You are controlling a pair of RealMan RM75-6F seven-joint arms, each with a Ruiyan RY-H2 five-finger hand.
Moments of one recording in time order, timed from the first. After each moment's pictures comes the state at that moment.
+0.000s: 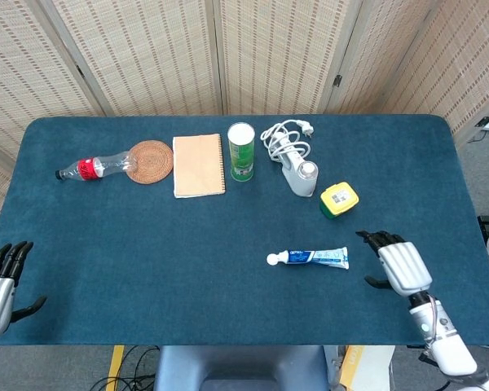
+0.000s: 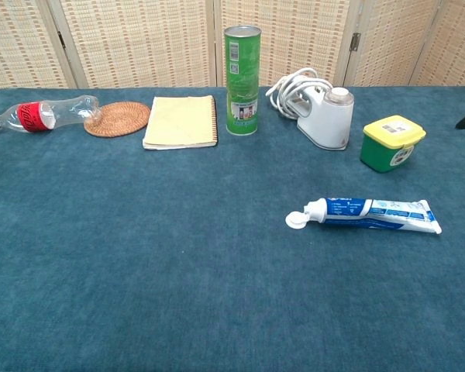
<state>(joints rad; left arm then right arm) -0.08 -1.15 -0.04 -1.56 1.50 1.52 0.11 0.30 -1.23 0.09 -1.62 -1.49 1.18 -0.14</state>
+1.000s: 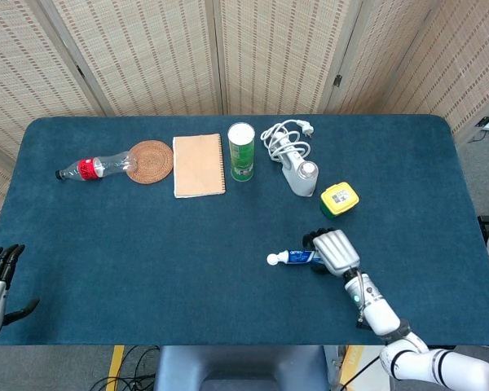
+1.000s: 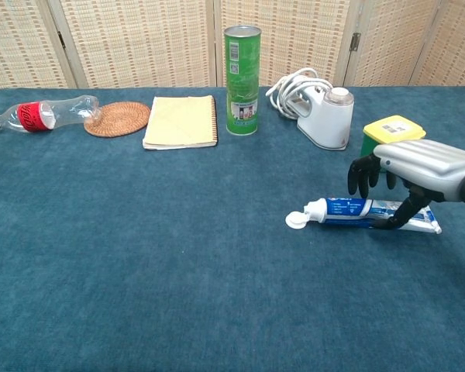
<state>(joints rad) -0.06 -1.14 -0.04 -1.53 1.48 1.52 0.07 0.53 -1.56 0.13 -1.36 -1.36 0.97 -0.25</state>
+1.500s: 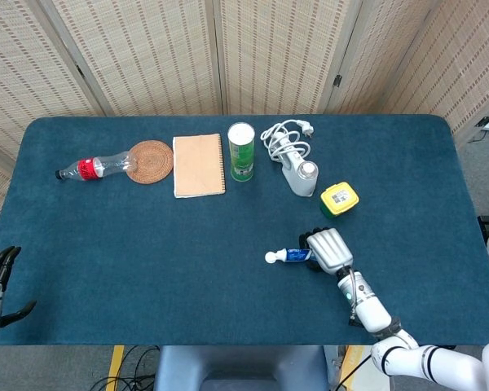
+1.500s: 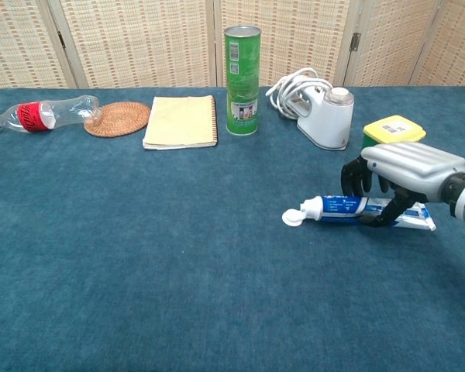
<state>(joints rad) -0.06 -1.15 -0.04 -1.50 1.48 1.52 0.05 0.56 -1.60 0.13 -1.33 -1.32 0.97 -0.30</state>
